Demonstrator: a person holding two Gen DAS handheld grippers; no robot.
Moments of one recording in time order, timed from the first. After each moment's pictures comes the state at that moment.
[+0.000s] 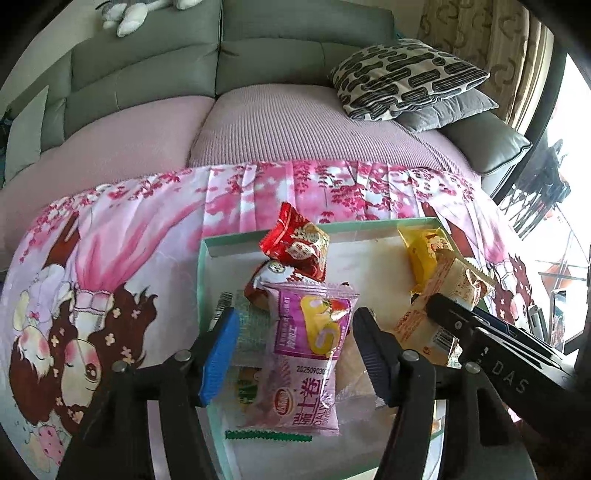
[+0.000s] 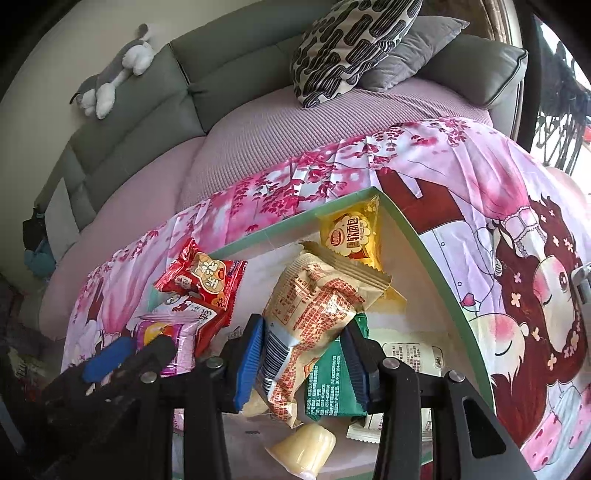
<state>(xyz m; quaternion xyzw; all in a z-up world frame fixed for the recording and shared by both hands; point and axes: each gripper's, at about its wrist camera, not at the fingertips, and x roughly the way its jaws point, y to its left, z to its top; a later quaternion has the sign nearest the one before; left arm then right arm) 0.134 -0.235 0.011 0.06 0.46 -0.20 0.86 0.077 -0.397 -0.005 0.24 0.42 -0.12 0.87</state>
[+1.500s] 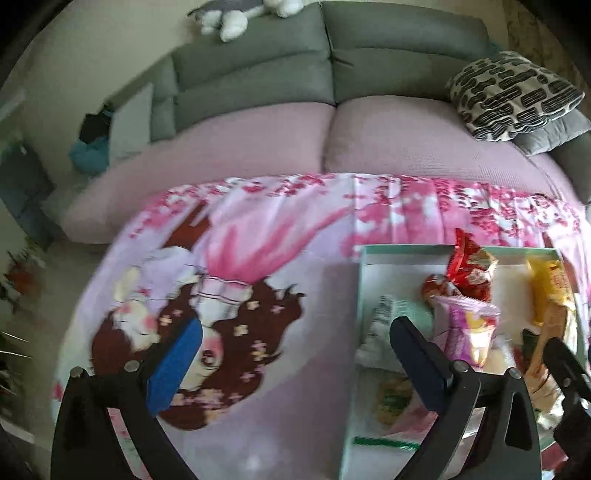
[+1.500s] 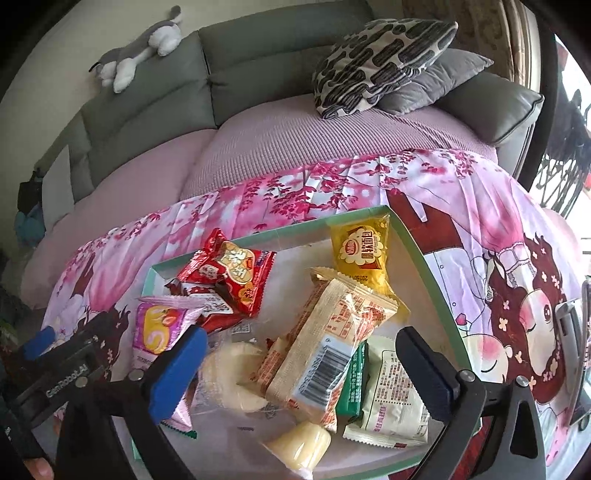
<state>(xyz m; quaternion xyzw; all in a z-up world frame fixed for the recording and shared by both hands) 0.140 -0.183 0.013 0.10 0.43 0.03 0.90 0.076 -0.373 0.004 0.16 0.42 -0.12 0.89</state>
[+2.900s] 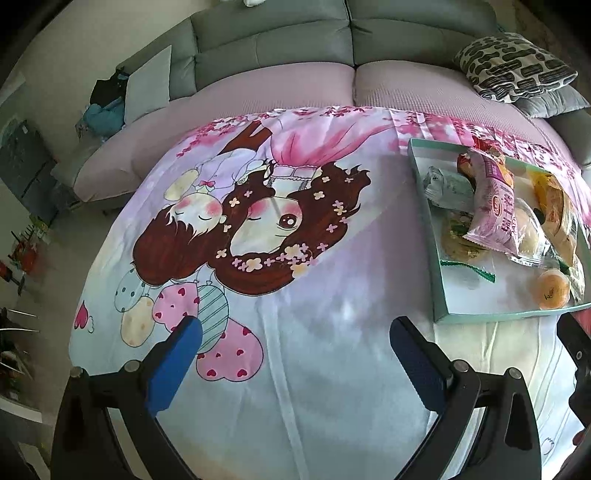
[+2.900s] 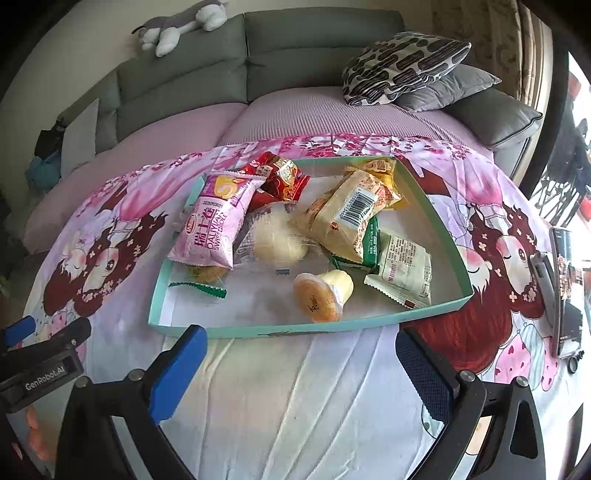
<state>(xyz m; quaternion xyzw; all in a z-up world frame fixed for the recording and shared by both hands) 0.033 -0.092 -0.007 0.09 0.49 0.04 0.87 -0.028 -0.301 -0.006 0.09 0.44 -0.10 0.89</state>
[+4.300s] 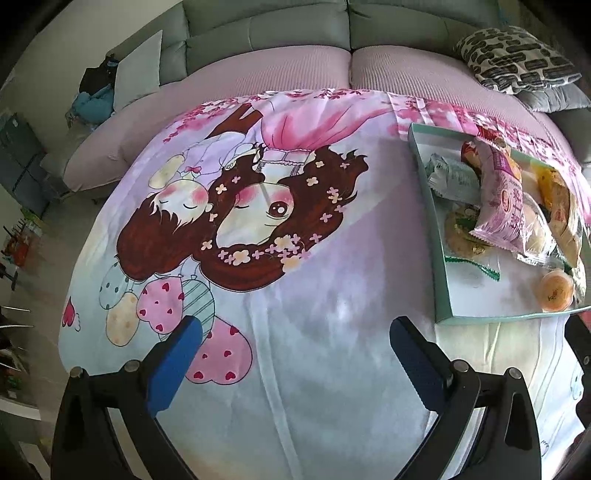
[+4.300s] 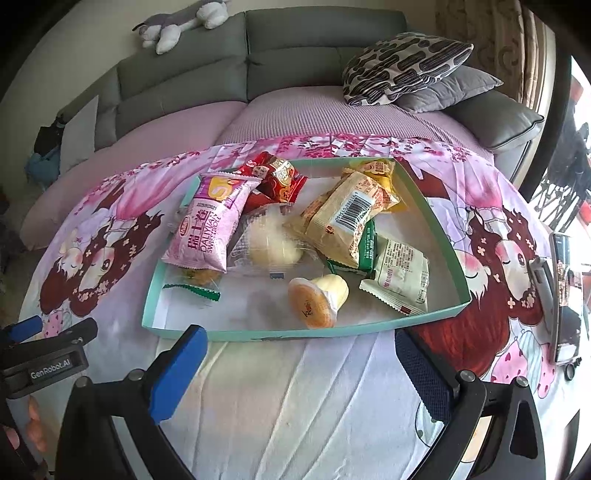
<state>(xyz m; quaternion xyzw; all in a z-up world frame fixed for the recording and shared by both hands) 0.047 -0.092 -0.019 0.08 0.52 0.03 0.85 -0.024 -0.305 -0.007 0.09 0.44 -0.10 0.89</state>
